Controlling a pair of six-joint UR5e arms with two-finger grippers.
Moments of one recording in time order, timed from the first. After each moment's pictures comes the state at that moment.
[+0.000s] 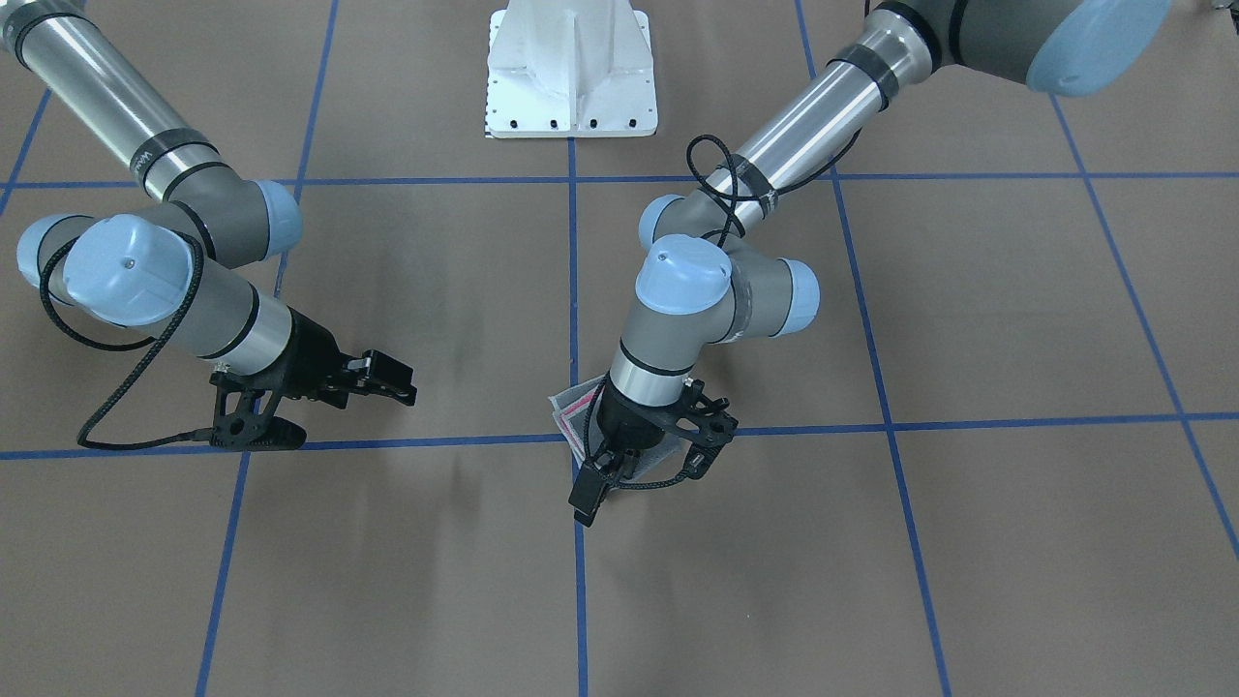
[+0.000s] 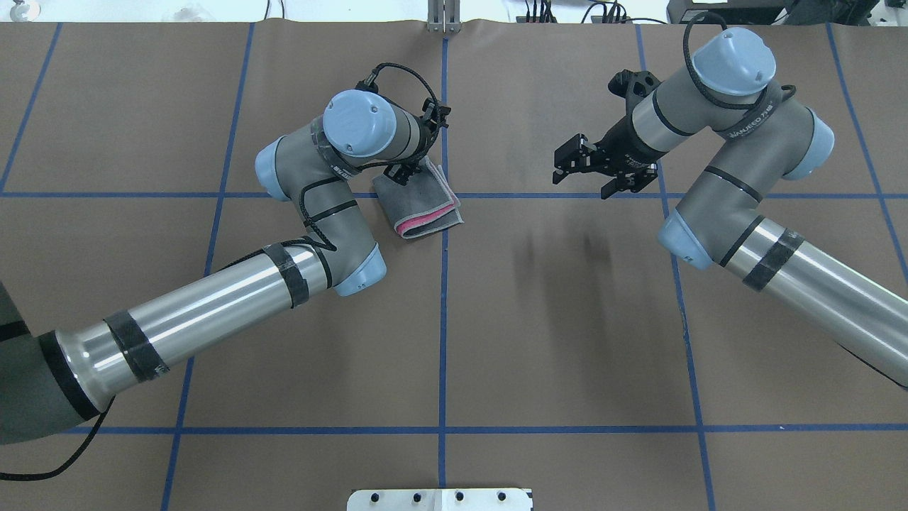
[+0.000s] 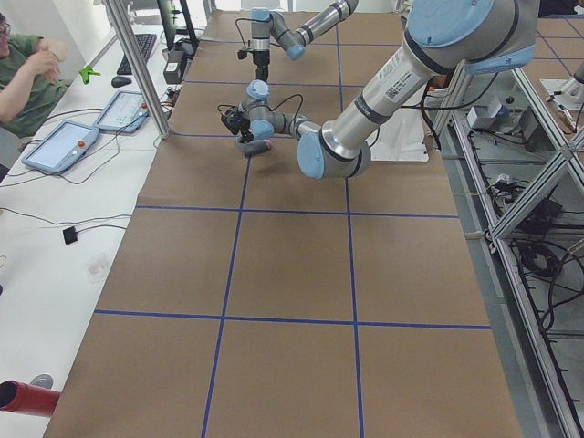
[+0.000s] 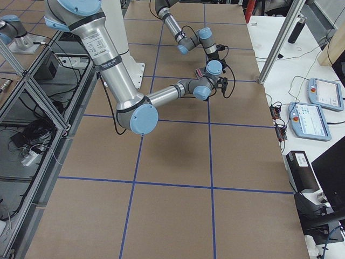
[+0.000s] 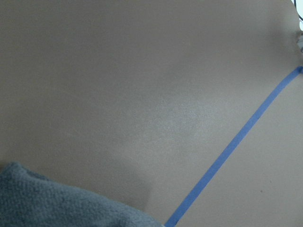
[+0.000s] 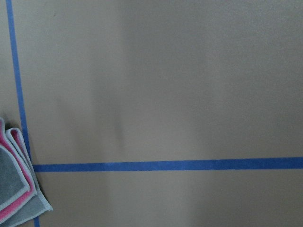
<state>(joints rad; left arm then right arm) -0.66 -2.56 -0.88 -2.40 -1.67 -2.13 0.86 -1.04 1.37 -0.95 2.31 1.24</state>
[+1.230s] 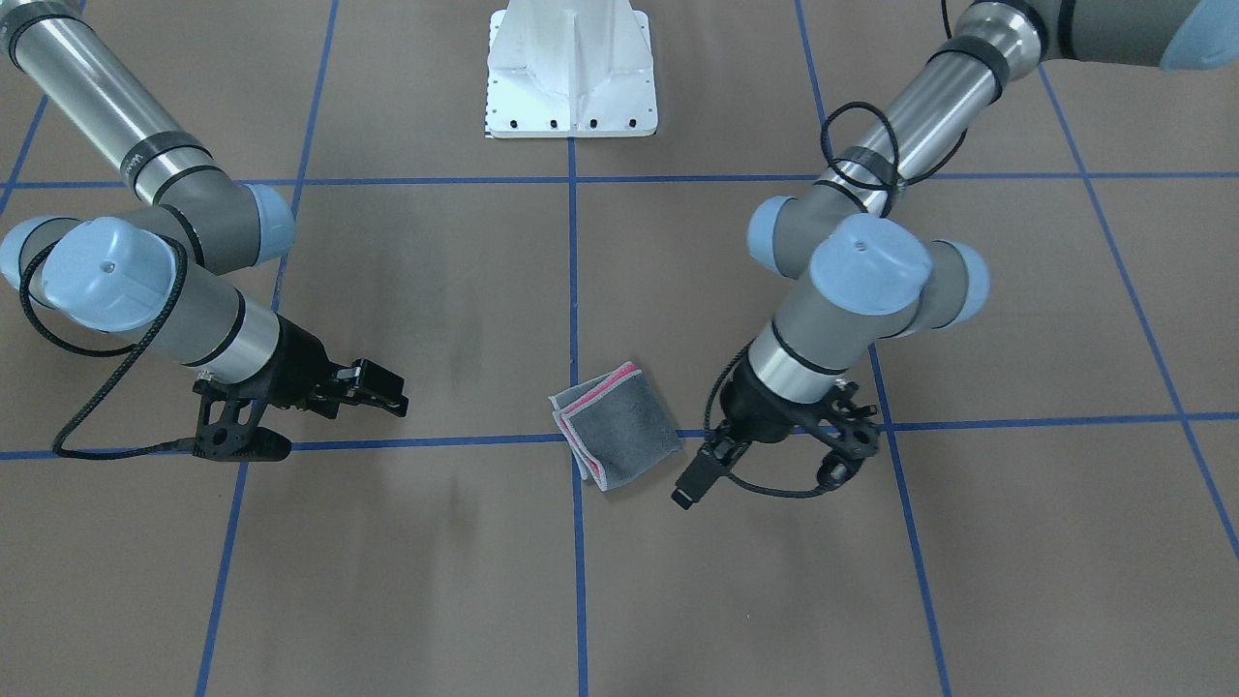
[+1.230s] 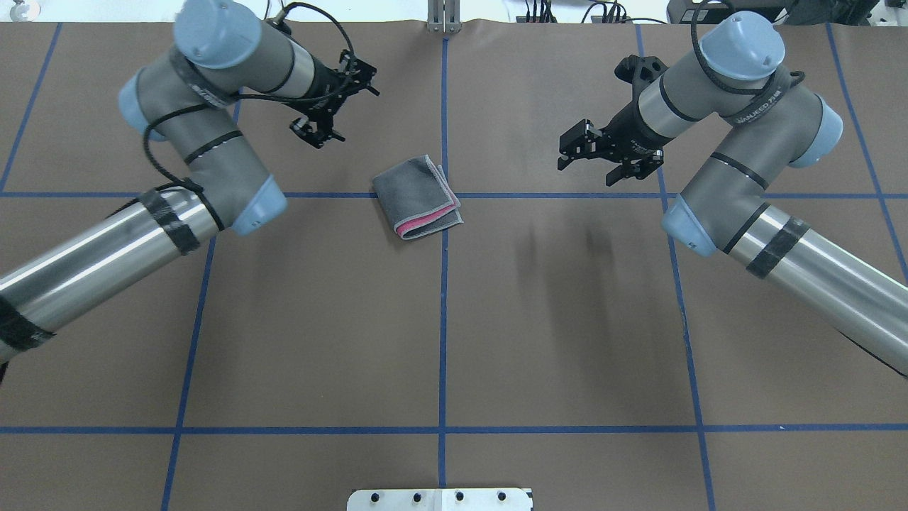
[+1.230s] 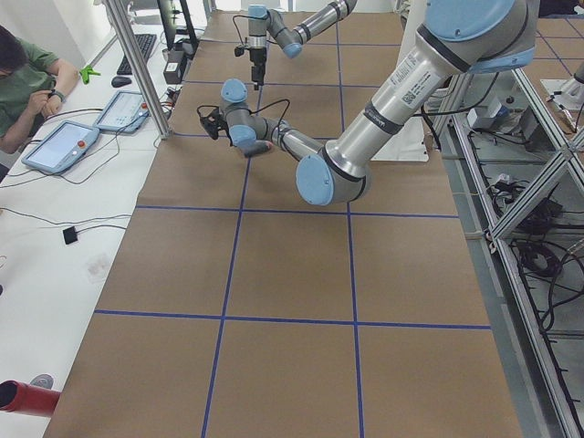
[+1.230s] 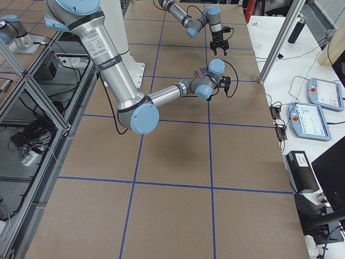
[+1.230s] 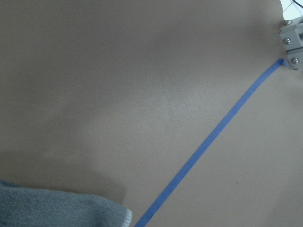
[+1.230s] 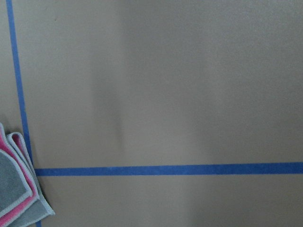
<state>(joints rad) -0.86 -2.32 -1.20 -2.32 -2.02 -1.89 0.90 -1.03 1.36 -0.96 2.31 1.21</state>
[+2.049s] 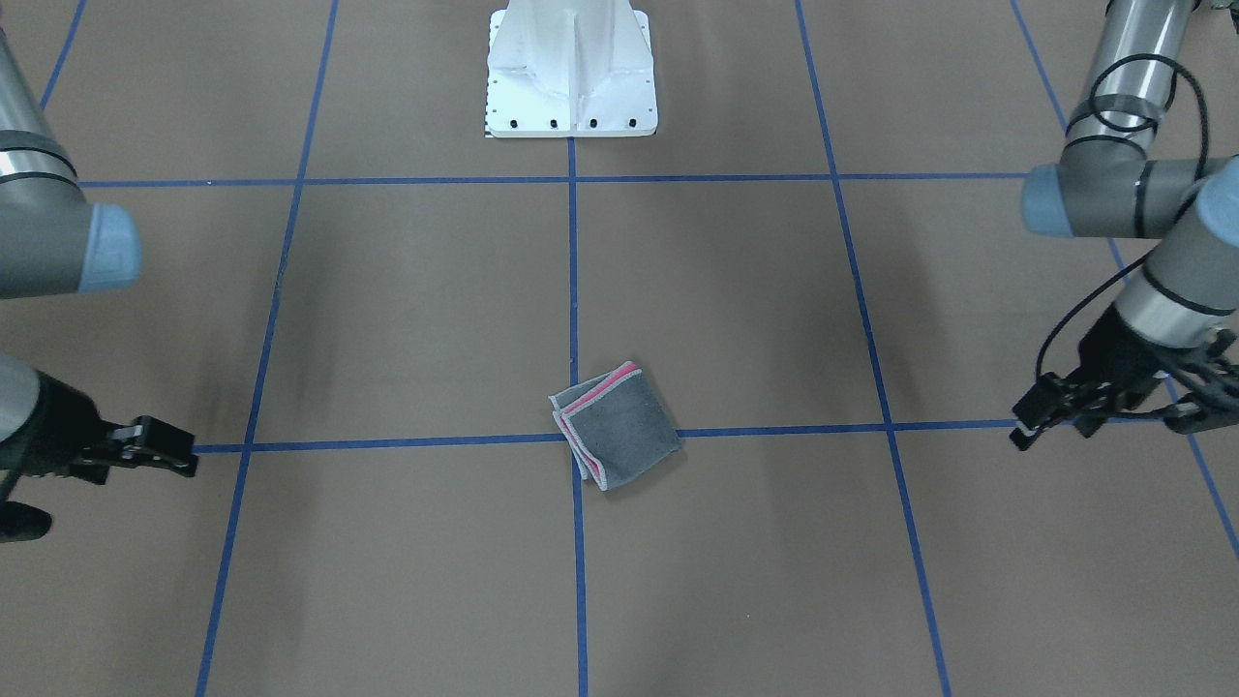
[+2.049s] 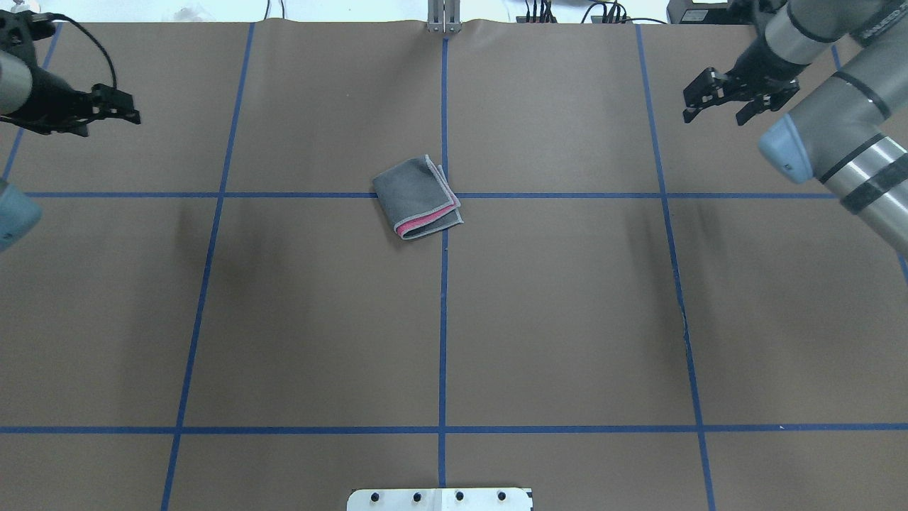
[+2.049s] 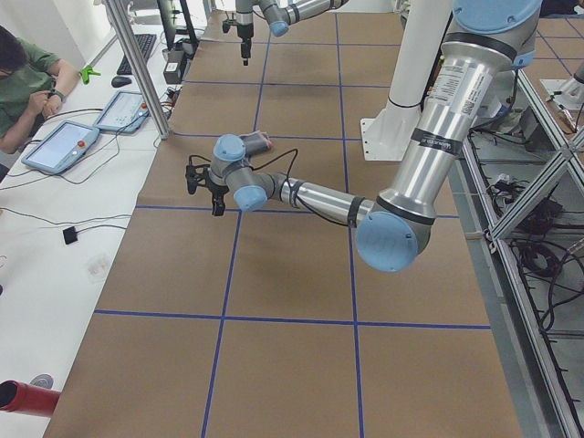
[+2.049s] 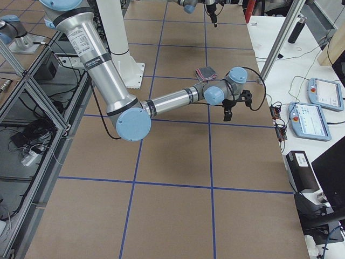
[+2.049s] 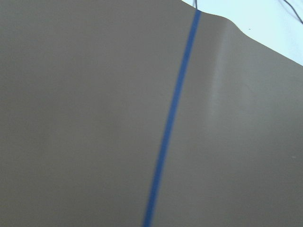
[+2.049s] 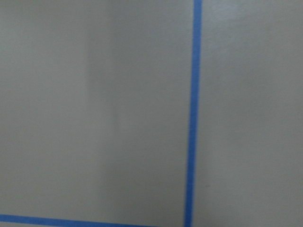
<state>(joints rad) -1.17 -1.82 -1.44 -2.22 -2.13 -0.88 1.16 -1.09 1.38 -1.39 2.31 0.56</state>
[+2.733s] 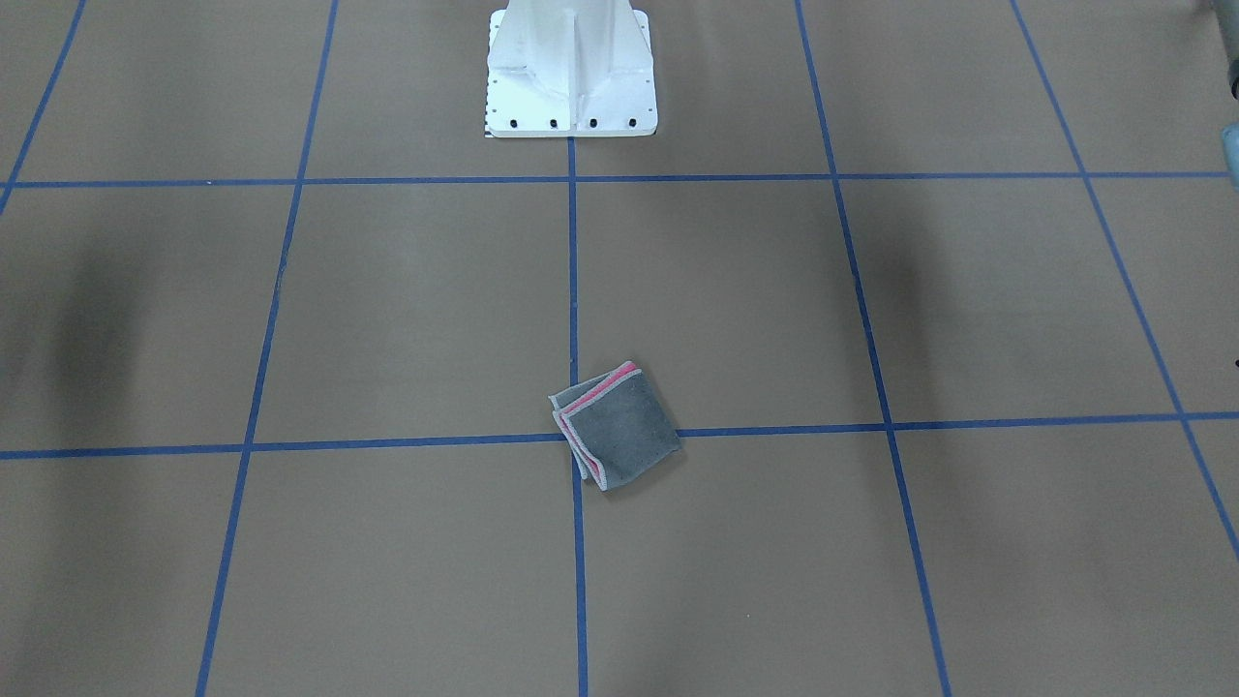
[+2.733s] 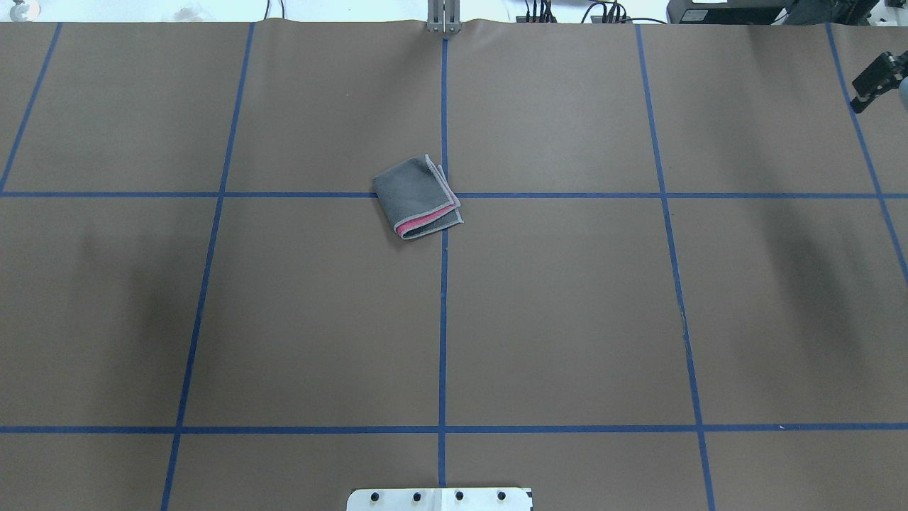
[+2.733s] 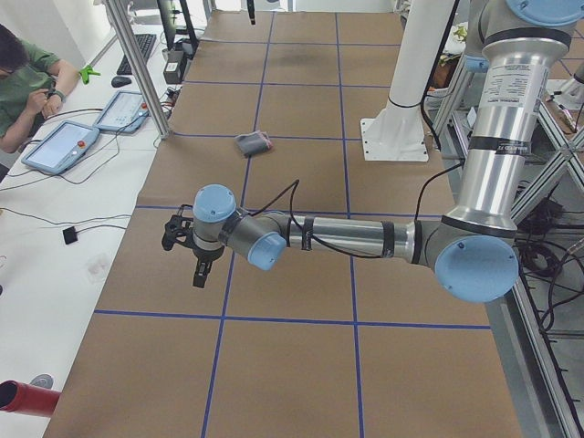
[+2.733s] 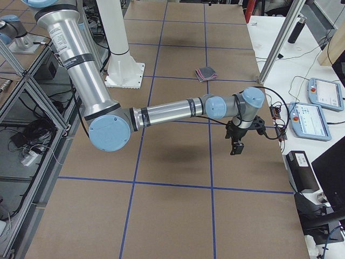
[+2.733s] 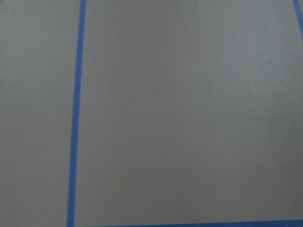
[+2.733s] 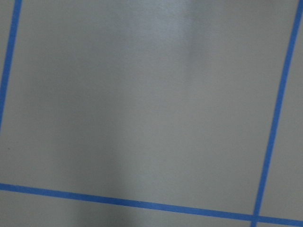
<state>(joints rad) -1.45 -1.71 -1.48 -2.03 -2.28 -0.30 1.40 -1.18 1.39 -1.69 2.25 0.05</state>
